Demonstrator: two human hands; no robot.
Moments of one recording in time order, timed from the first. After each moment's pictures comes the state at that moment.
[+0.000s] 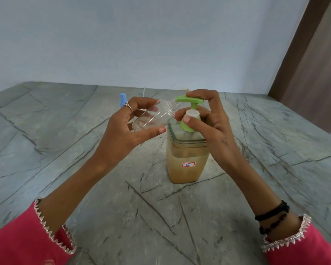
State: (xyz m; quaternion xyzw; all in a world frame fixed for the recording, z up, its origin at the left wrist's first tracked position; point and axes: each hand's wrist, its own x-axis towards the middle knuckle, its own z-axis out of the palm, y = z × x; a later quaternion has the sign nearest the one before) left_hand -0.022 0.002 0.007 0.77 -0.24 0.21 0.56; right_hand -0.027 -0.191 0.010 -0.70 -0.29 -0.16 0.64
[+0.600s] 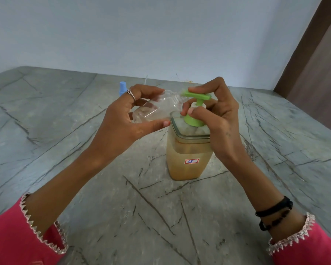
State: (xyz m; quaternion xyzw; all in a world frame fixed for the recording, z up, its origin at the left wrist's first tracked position) left_hand -0.025 -0.002 0.012 0.77 -0.25 0.22 0.54; right_hand -0.021 -0.180 0.014 -0.64 -0.28 -0.19 0.69
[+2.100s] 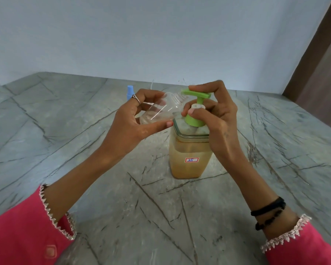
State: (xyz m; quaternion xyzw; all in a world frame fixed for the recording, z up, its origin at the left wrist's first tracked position) left_hand -0.028 -0.008 0.008 0.77 -0.22 0.21 0.56; right_hand -0.022 -0.179 0.013 -0.64 -0.29 -0.19 0.69
